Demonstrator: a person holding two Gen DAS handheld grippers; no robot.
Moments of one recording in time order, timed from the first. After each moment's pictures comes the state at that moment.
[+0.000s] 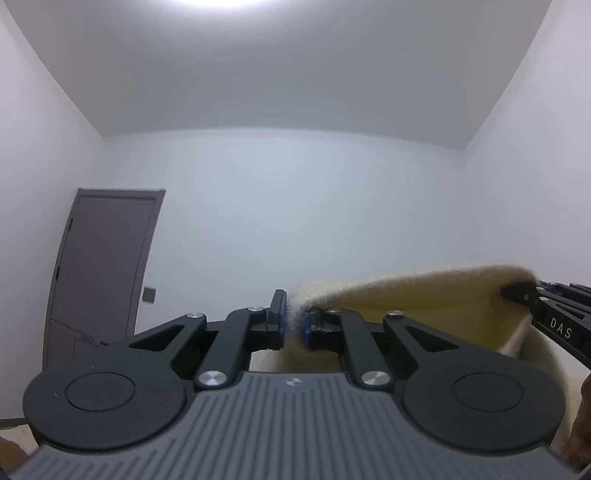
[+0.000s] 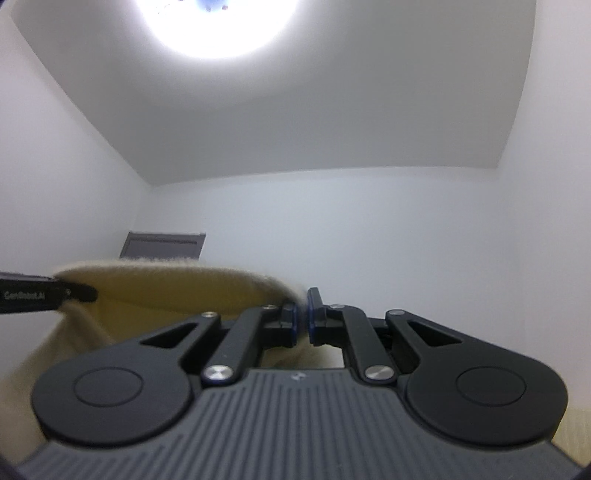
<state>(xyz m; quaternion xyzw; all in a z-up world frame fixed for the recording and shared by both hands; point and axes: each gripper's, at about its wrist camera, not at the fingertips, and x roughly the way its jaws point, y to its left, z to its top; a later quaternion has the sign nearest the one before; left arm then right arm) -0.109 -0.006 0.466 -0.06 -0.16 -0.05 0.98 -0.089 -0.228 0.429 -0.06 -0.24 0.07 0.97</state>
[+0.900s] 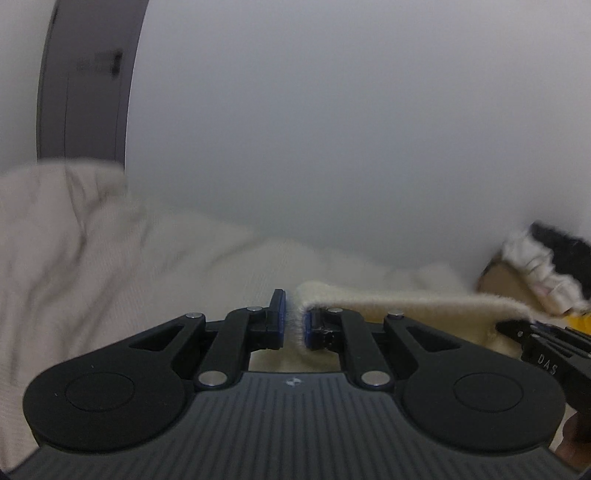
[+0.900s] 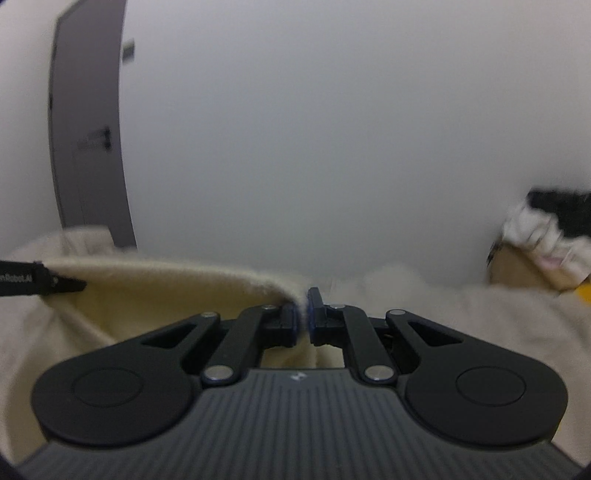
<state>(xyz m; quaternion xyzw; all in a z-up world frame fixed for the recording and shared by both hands) 0.530 0.024 -0.019 -0.11 0.25 -0.01 0.96 0.441 -0.234 0.029 0.01 0.18 0.05 0.98</state>
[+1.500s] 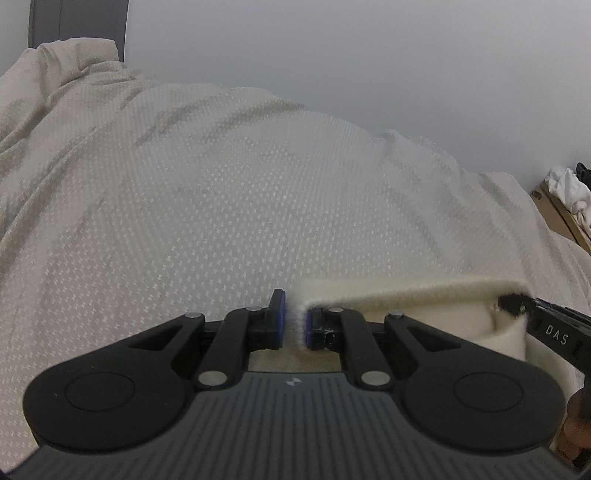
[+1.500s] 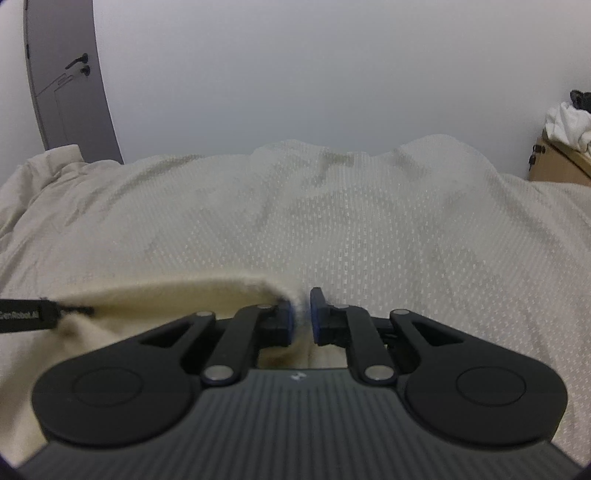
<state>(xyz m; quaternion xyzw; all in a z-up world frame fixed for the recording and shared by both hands) 0.598 0.047 -0.164 -0.12 0.38 -0.01 0.92 0.519 -0.222 -0.091 0.03 0.30 0.06 0.95</state>
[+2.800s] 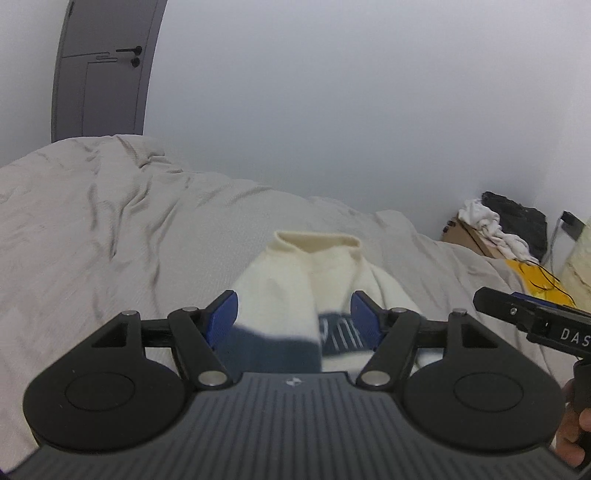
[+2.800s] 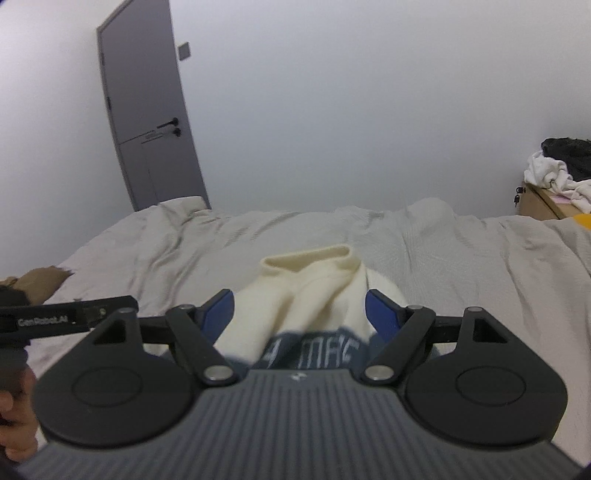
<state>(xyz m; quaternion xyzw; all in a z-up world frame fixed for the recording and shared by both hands) 0.192 0.035 0.030 -0.11 0.26 -0.03 0.96 0.200 -0.222 0.047 0.06 0.22 0.14 0.96</state>
